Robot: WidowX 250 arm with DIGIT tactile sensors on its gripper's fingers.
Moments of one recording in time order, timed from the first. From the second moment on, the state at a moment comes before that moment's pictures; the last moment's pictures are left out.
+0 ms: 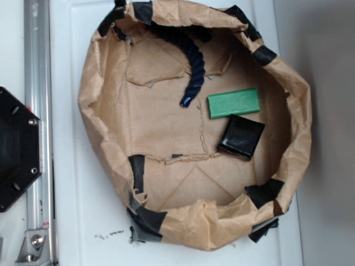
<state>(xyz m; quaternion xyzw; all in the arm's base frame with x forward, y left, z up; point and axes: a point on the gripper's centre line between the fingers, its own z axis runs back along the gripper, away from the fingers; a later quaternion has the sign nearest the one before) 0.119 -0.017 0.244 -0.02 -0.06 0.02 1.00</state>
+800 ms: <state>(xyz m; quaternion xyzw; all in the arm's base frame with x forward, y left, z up) 0.180 -0.007 0.234 -0.01 -0.10 0.14 0.98</state>
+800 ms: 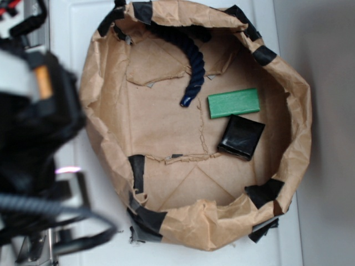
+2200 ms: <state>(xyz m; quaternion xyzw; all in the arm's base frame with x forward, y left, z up) 0.226 -0.009 0.190 -0.14 -0.09 0.38 0.91</state>
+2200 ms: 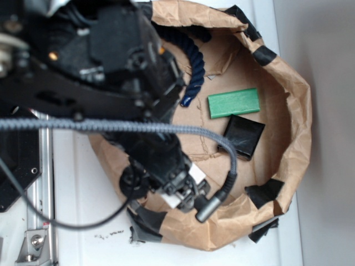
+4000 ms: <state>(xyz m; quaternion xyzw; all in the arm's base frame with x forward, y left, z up) 0.276 0.025 0.096 -0.09 -0.12 0.48 0.87</state>
